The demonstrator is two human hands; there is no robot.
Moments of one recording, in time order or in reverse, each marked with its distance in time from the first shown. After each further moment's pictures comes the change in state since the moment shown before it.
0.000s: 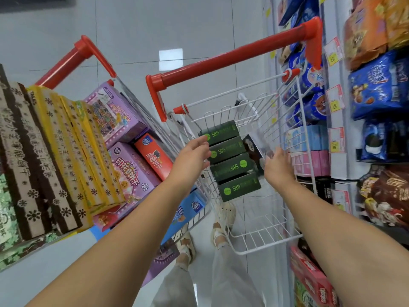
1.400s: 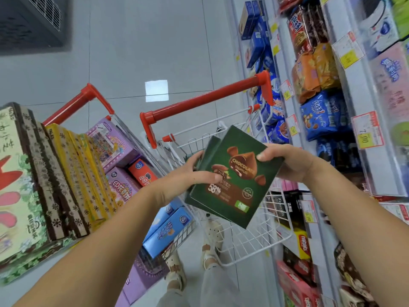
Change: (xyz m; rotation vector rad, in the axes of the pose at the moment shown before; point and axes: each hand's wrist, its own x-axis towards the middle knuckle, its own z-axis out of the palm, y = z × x) left_hand -0.045 0.048 -0.007 0.263 -0.589 0.044; right_hand -0.057 -0.042 -0.190 0.842 -0.961 -0.248
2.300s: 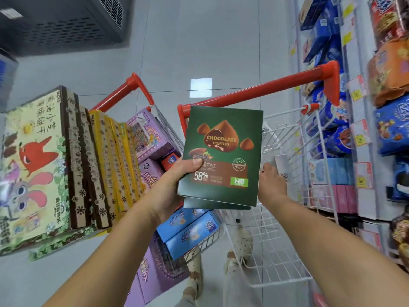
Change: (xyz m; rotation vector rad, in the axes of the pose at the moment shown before) left_hand -0.034 -0.033 -0.027 -0.465 0.392 0.164; right_hand 0.172 0.138 0.019 -1.523 0.635 0.001
